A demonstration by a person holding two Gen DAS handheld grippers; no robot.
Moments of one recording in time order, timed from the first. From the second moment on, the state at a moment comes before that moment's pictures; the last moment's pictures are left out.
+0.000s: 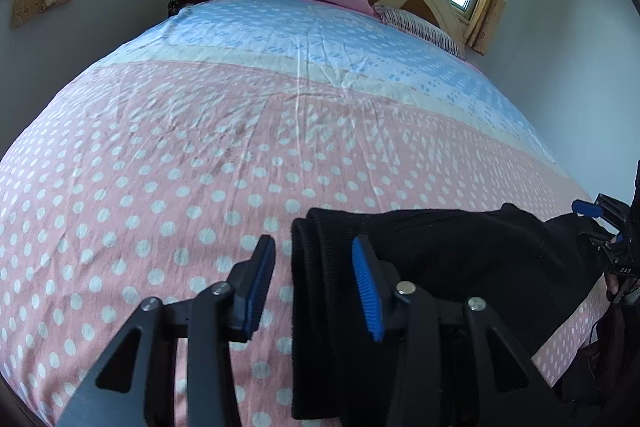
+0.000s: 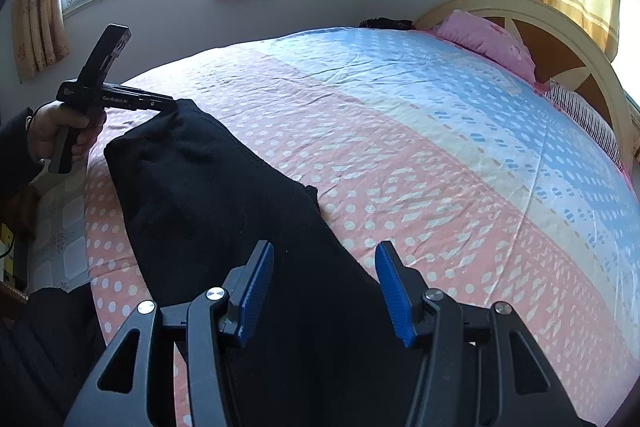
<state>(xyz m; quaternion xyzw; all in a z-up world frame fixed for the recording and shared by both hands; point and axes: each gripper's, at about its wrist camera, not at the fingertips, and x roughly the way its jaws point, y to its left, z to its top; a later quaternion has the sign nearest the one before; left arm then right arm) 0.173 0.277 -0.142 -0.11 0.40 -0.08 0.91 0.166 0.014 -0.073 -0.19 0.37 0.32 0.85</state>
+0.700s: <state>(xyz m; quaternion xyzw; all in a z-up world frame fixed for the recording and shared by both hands) 0.175 0.270 -0.139 -0.11 0.40 -0.10 0.91 0.244 0.033 -0.100 -0.02 0.47 0.33 0.82</state>
